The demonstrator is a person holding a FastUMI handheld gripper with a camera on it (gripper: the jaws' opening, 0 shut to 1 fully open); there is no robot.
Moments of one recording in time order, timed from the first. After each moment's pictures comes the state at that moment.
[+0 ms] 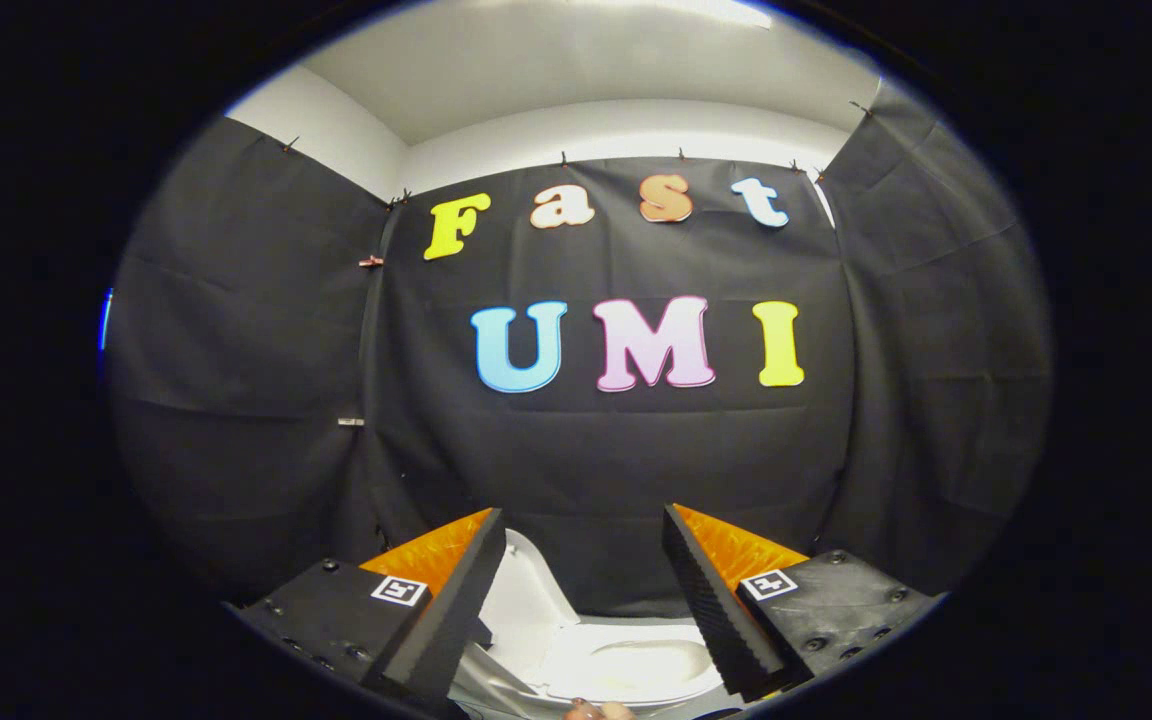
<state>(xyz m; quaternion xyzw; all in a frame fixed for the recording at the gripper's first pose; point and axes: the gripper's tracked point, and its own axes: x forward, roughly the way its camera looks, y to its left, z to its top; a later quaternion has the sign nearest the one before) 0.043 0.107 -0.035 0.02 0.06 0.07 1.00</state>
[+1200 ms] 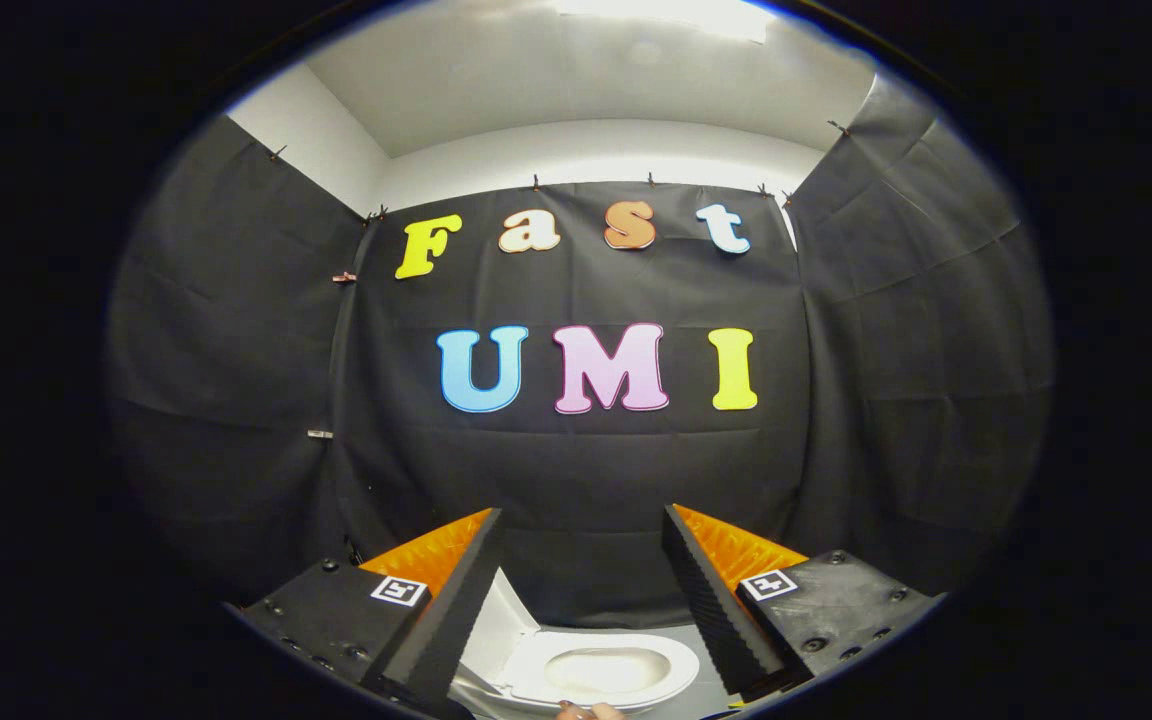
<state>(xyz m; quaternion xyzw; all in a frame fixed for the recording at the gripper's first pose) 0.023 0.064 -0.017 0.01 0.04 0.04 1.00</state>
